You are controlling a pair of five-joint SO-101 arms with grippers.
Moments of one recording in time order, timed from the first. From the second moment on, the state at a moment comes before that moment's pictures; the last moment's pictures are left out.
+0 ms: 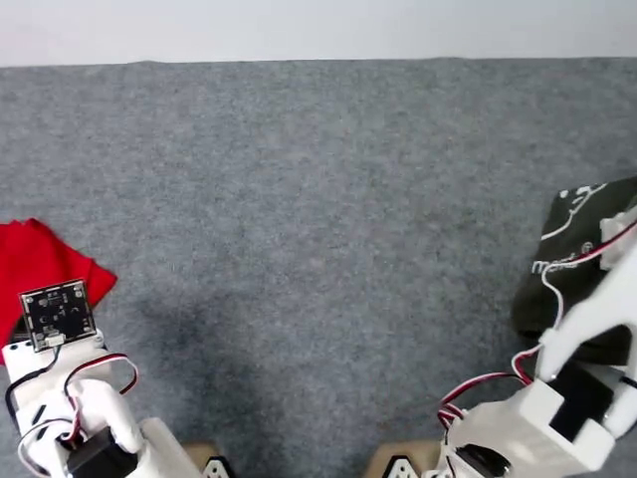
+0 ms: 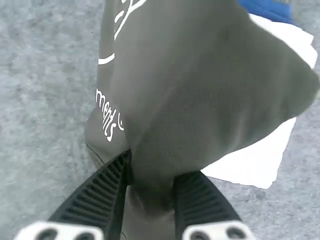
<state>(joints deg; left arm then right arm) -43.0 -103.6 77.1 65.3 -18.4 37.6 3.3 -20.9 96.4 32.7</state>
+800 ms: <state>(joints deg) -43.0 -103.6 77.1 65.3 -18.4 48.0 18.6 -21.3 77.6 33.8</state>
